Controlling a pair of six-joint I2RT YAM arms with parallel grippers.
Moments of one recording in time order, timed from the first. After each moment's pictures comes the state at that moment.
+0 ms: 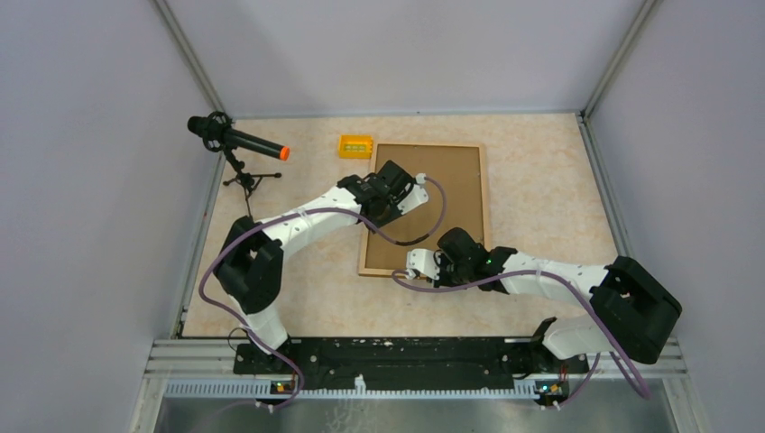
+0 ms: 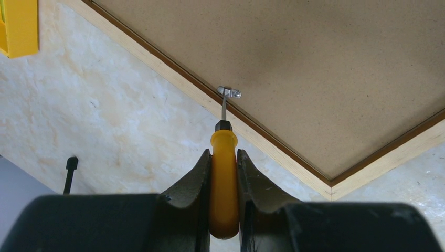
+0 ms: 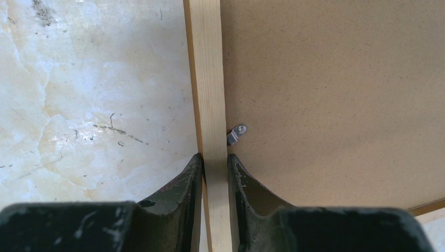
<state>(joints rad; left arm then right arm) -0.75 1.75 1.37 -0.72 -0.21 0.42 0.86 1.33 0.60 -0.25 -0.04 -0.66</state>
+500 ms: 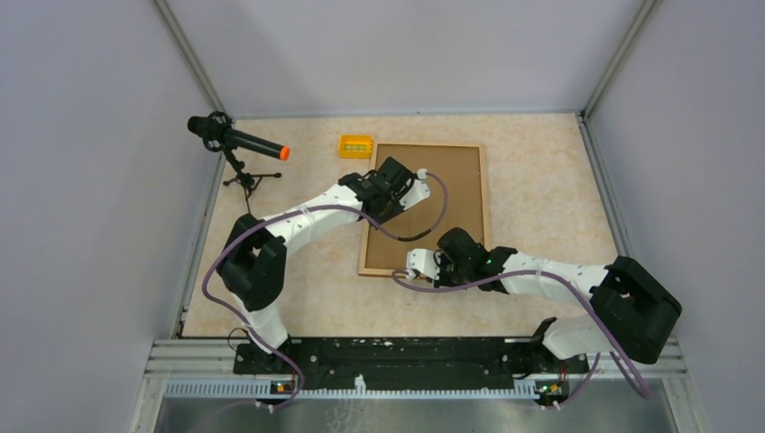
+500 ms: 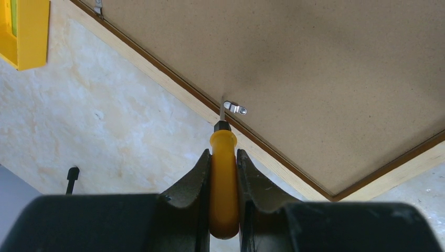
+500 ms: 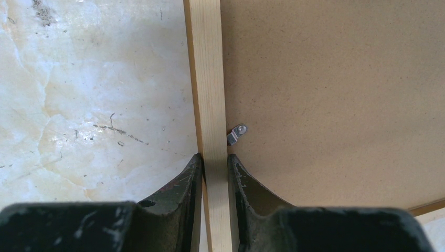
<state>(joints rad) -0.74 1.77 1.38 -0.68 -0.19 0.42 0.86 1.33 0.60 -0.25 -0.04 -0.66</state>
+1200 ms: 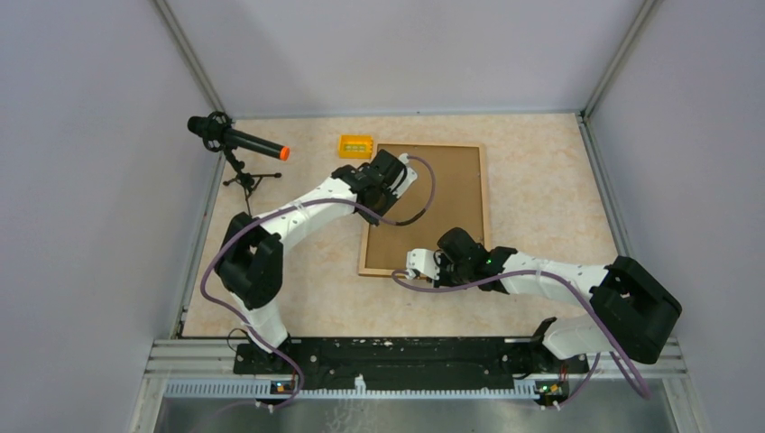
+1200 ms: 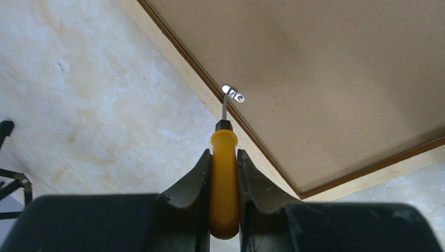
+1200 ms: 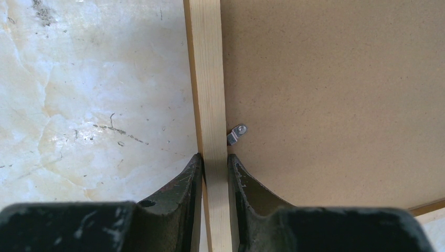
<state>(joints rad) -0.69 1.77 1.43 -0.76 -0.19 0.17 0.86 1.33 0.60 -0.25 -0.04 -0.66</state>
